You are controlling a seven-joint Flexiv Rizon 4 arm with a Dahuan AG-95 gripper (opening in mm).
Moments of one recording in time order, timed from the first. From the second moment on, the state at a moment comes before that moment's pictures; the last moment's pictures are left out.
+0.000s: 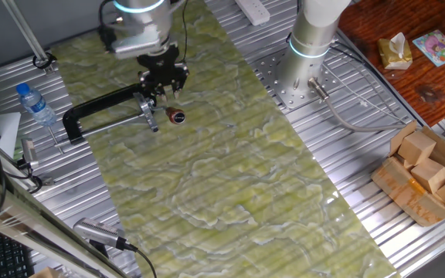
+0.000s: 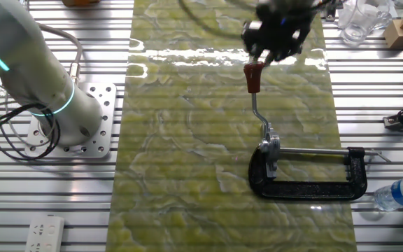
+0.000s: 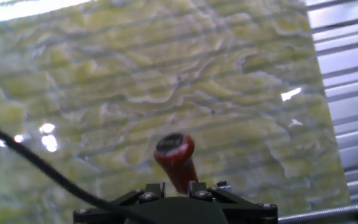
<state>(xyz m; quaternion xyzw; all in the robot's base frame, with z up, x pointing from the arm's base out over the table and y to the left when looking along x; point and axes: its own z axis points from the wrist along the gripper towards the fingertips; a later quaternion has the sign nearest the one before) 0.497 0.050 0.234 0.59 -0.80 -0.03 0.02</state>
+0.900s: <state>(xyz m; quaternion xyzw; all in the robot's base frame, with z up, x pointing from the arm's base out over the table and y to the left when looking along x) 0.505 0.092 0.186 0.55 -0.83 0.00 0.03</state>
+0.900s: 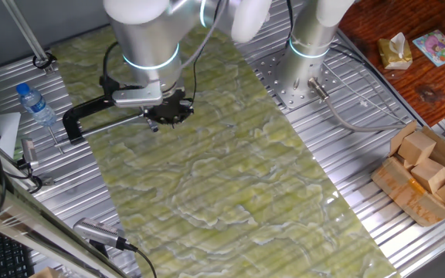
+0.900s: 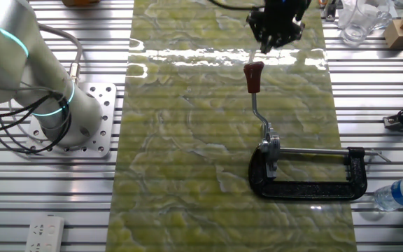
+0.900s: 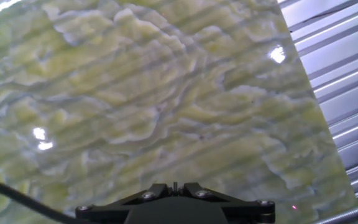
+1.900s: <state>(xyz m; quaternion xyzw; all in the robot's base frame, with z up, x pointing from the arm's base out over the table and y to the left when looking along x) 0.499 0.087 0.146 0.58 -0.82 -0.01 0.03</state>
